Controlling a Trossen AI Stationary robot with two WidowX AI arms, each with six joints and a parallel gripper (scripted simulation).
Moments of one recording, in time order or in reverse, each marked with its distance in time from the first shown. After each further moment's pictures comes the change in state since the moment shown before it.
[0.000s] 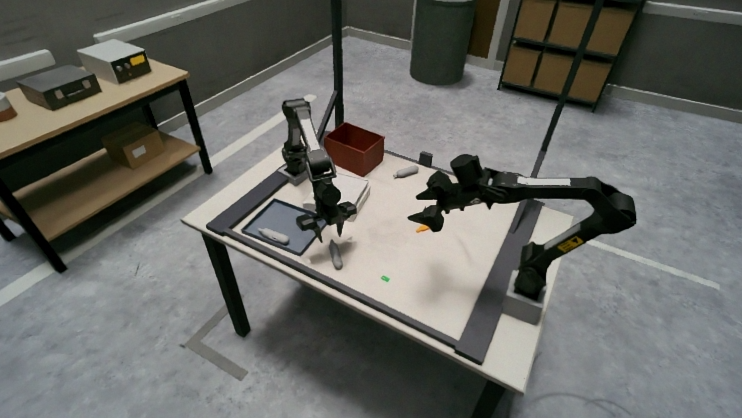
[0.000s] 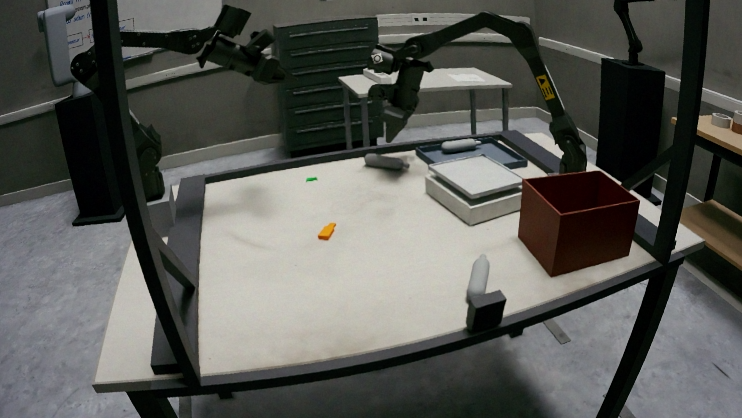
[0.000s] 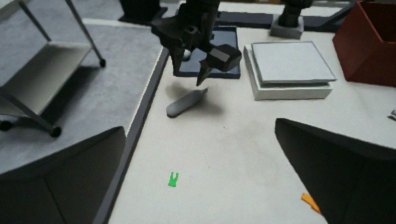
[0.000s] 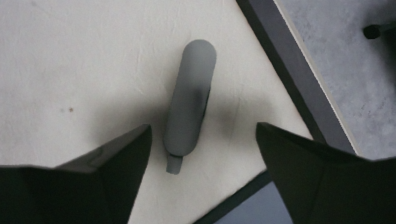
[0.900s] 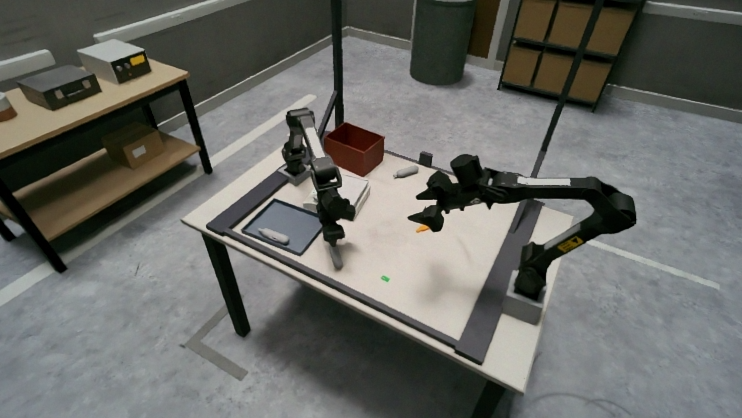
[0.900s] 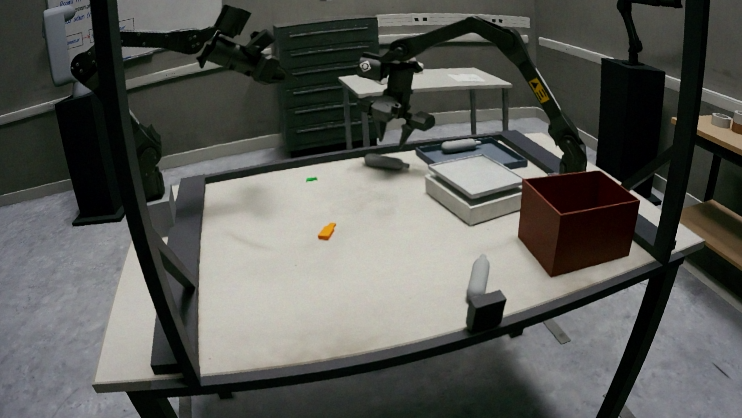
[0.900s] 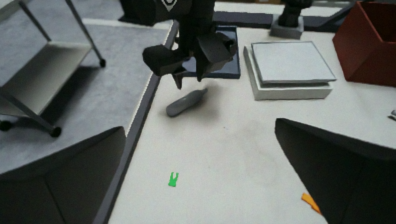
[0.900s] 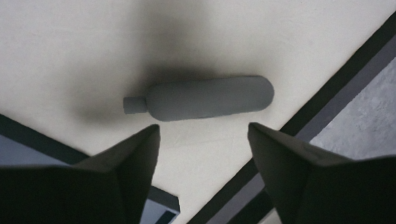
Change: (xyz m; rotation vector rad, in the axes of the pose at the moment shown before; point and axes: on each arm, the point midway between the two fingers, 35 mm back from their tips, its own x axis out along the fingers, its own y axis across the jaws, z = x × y) left arm 0.000 0.000 0.000 0.000 0.000 0.000; right arm 0.015 0.006 0.000 -1.289 0.108 0.111
